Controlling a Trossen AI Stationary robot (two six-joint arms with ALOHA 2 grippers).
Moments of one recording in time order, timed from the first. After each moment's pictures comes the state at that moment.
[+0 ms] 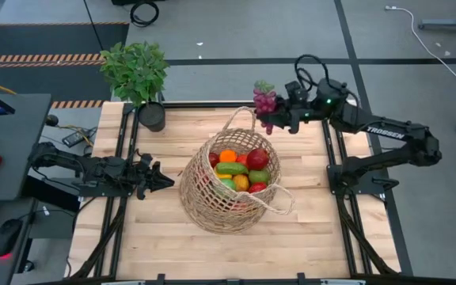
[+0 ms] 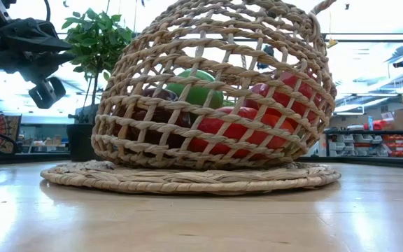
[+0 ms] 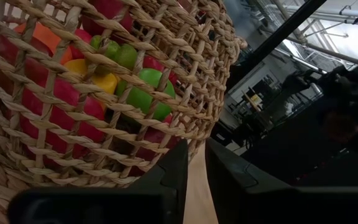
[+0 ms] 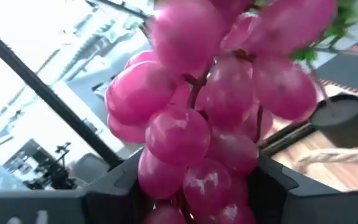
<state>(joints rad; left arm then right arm) -0.25 0.20 0.01 0.16 -0.10 -0.77 -0.36 1.09 1.06 0.10 -0.44 0.69</state>
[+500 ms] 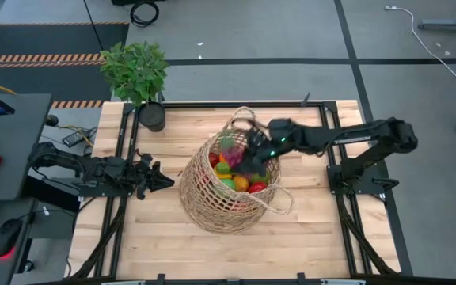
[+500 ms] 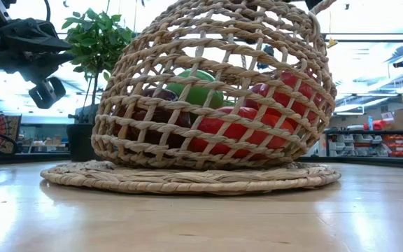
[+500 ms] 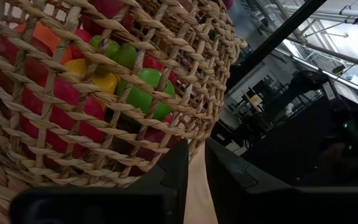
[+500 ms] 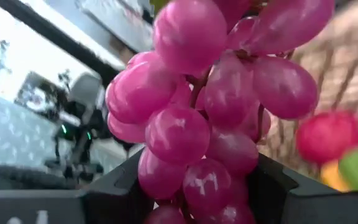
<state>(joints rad) -0.25 0.20 0.01 0.16 -0.10 -0.77 -0.05 1.39 1.06 0.09 -0.36 0.71</state>
